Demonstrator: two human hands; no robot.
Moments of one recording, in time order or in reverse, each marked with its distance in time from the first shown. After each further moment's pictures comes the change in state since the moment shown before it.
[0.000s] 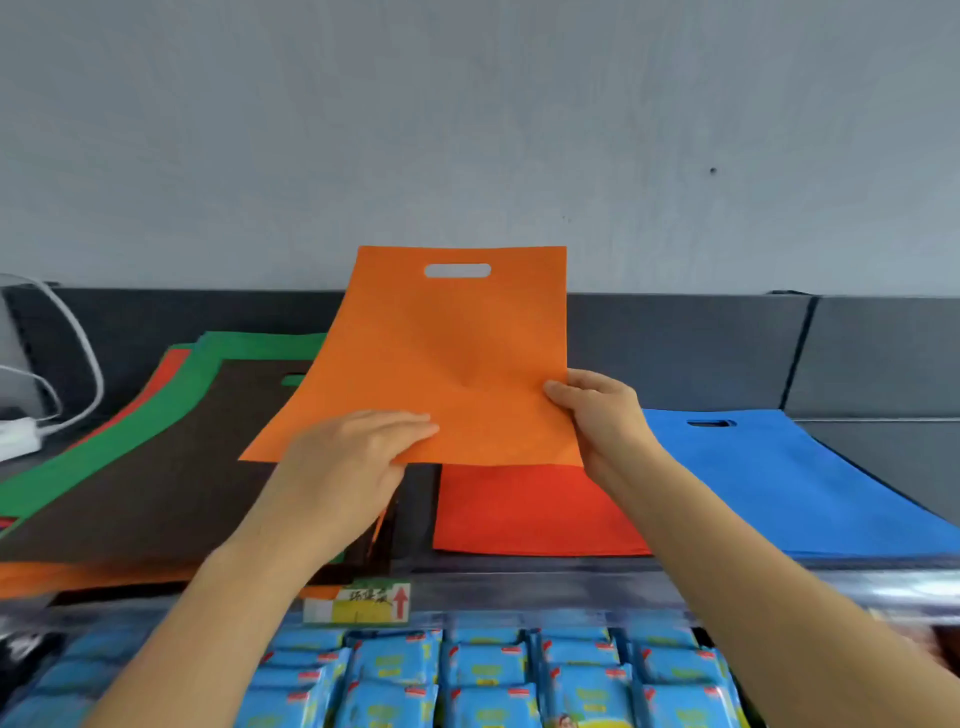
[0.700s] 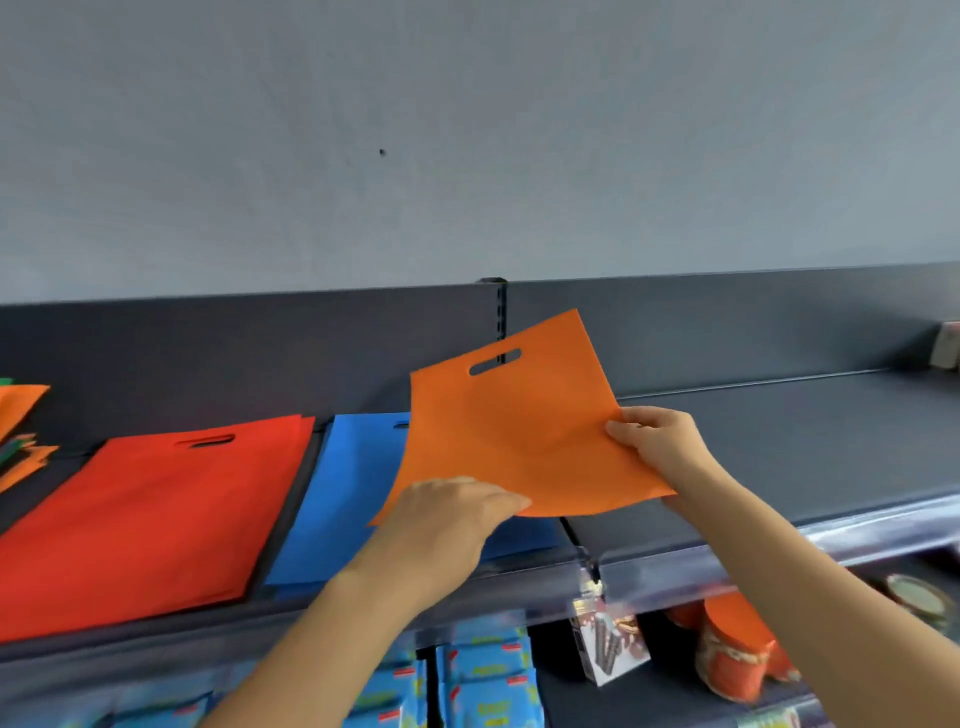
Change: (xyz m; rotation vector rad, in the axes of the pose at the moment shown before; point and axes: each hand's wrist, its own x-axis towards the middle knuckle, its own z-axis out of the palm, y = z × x) left_hand 0.159 0.398 0.185 -0.202 -0.194 0.364; right_hand 0.058 -0.078 -0.472 -0.412 0.295 -0.001
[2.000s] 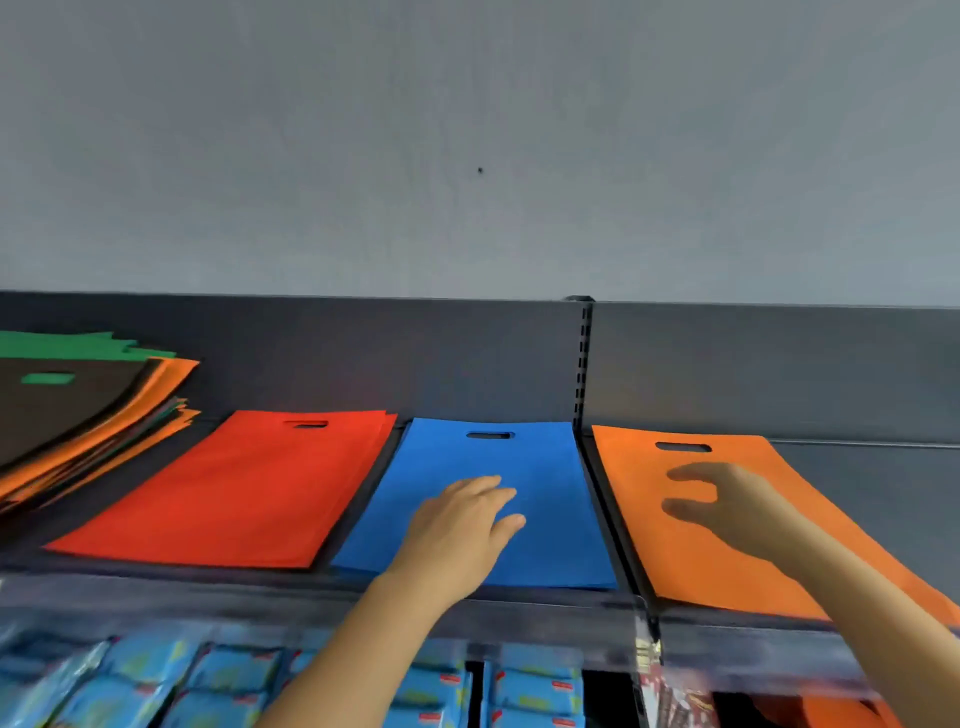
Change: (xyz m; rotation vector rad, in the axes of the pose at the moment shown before) left_hand 0.006 -0.015 0.024 -0.050 -0.157 -0.603; right_hand 0.035 0.012 -0.020 -0.873 -0.325 -0.292
